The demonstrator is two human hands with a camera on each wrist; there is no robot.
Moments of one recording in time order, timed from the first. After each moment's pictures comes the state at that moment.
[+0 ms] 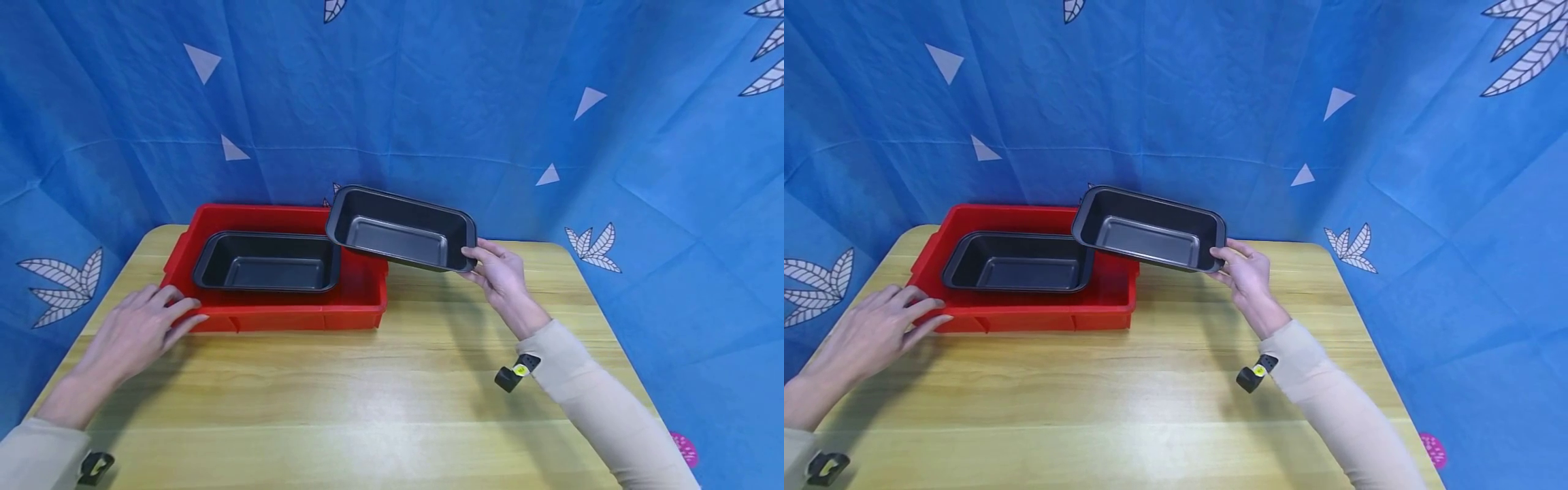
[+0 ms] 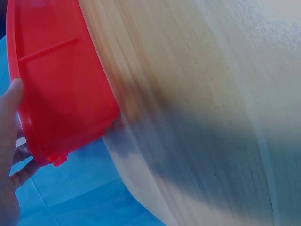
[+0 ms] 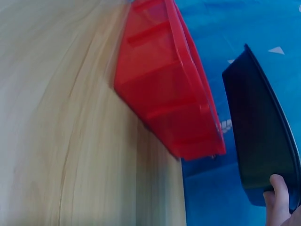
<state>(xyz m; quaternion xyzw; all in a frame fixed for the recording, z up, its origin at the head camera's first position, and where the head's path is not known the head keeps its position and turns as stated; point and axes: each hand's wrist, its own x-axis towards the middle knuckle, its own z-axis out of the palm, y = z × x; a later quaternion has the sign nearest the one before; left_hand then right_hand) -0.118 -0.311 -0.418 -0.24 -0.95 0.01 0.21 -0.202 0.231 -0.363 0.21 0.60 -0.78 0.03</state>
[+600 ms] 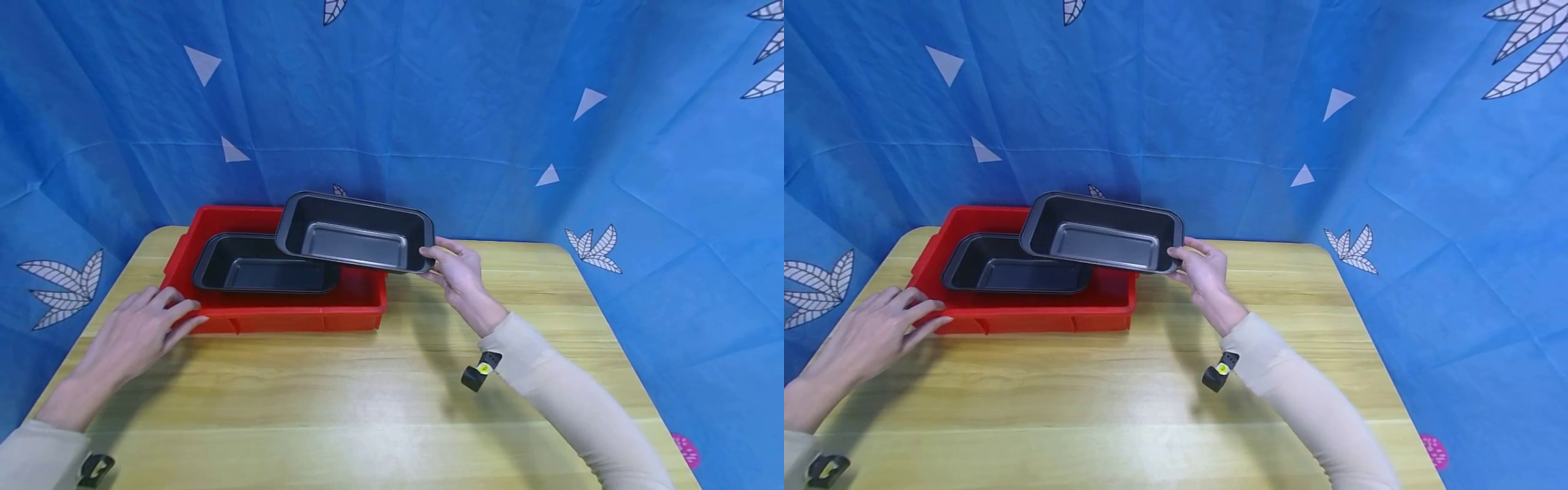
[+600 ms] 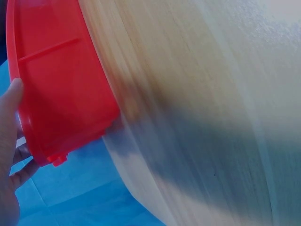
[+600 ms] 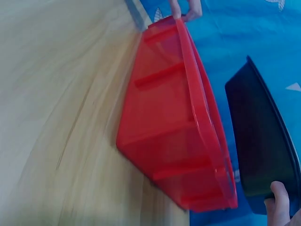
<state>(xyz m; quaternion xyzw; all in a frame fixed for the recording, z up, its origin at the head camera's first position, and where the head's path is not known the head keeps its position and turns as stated) -0.118 -0.312 -0.417 -0.24 -0.95 0.01 0.21 -0.209 0.164 -0.370 0.17 0.61 -0.77 0.03</state>
